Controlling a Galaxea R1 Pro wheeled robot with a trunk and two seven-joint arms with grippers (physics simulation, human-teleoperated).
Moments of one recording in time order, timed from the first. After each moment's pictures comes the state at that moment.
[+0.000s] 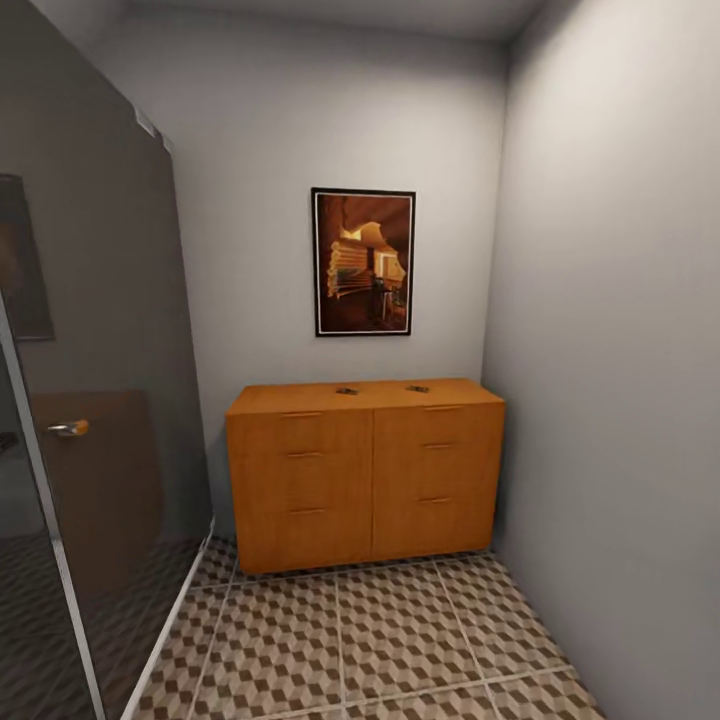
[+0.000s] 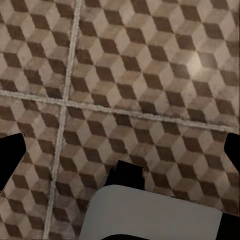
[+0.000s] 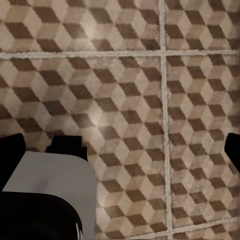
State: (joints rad) left arm -0.19 0.04 -0.44 -0.01 0.69 -0.06 0.12; right arm -0.11 -0.07 0.04 0.03 0.08 -0.14 -0.10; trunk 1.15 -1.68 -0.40
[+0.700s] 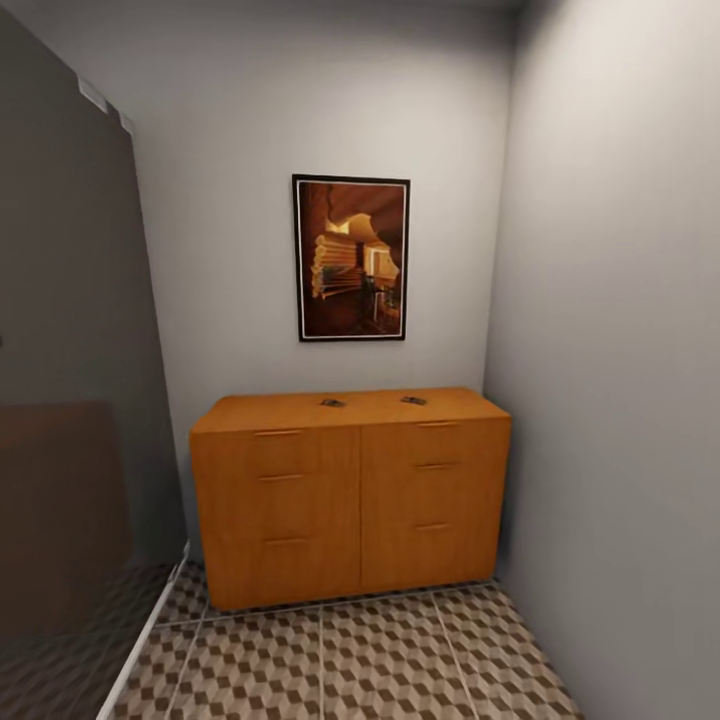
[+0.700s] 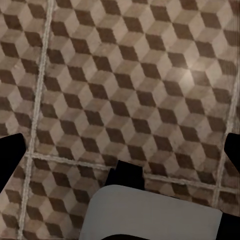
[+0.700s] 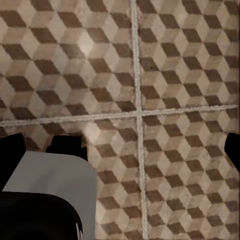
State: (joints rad) left arm -0.19 0.04 -0.44 -0.01 0.69 -0.06 0.12; right arm -0.11 -0.07 0.04 0.03 0.08 -0.14 -0.10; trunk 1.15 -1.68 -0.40
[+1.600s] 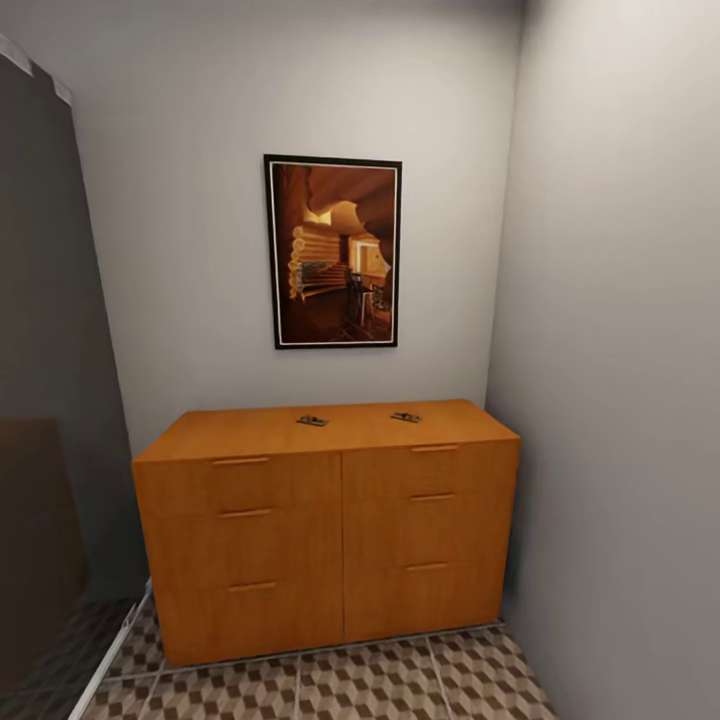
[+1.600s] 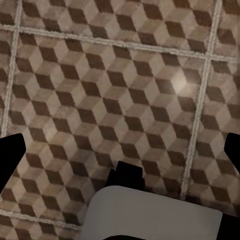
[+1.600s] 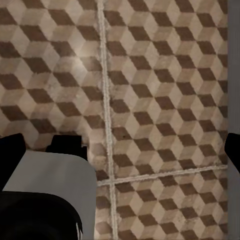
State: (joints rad) left arm -0.19 0.04 -0.44 -0.01 0.69 -0.06 0.12; right arm -0.11 -0.07 0.04 0.03 0.08 -0.14 -0.10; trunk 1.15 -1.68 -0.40
